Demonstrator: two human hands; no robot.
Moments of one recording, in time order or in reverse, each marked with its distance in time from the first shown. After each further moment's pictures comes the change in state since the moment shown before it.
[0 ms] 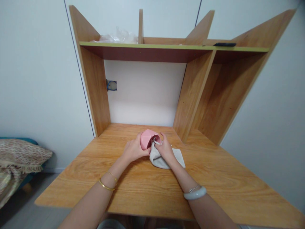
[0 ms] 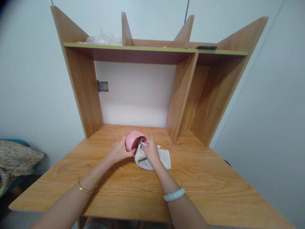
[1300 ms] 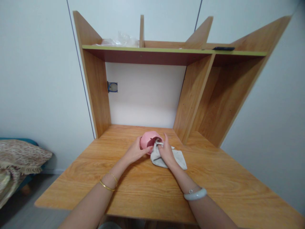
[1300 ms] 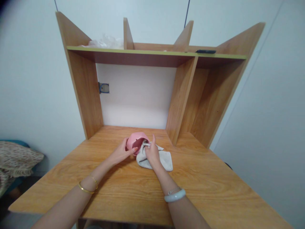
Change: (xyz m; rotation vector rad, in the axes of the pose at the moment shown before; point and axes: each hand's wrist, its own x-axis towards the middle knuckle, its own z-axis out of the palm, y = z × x) left_hand 0.009 -0.021 0.028 -0.667 -0.038 0.019; right_hand -0.003 0.010 0.002 0.077 0.010 -0.049
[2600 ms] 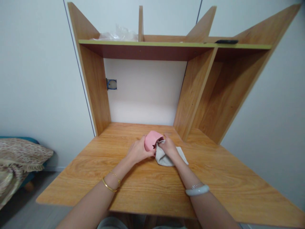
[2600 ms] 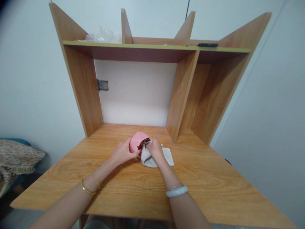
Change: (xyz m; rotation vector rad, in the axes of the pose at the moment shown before) left_hand -0.010 0.030 0.006 0.480 0.006 0.005; right_hand 0.017 0.004 -0.007 -0.229 -0.051 0.121
